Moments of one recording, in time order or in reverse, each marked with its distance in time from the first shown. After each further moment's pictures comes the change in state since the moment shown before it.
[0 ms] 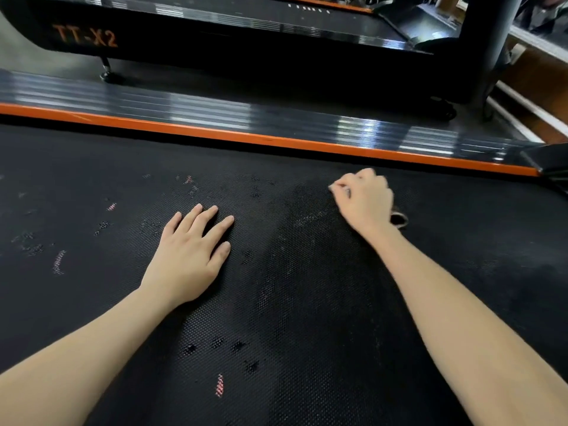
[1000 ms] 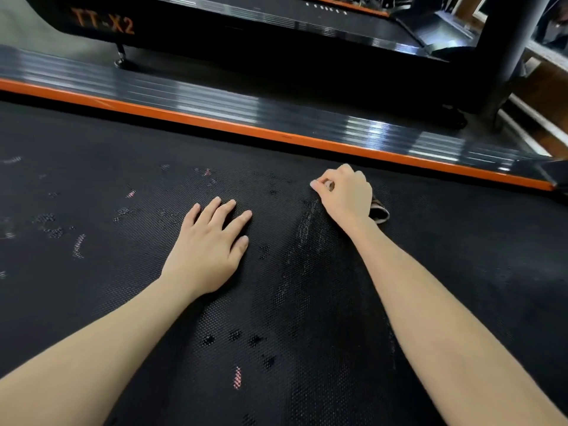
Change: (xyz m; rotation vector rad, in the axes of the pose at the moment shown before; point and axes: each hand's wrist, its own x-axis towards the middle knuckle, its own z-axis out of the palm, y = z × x) left_hand 0.001 0.000 0.005 0.011 0.009 -0.002; right_hand 0.008 -0.060 0.015 0.110 -0.045 -0.075
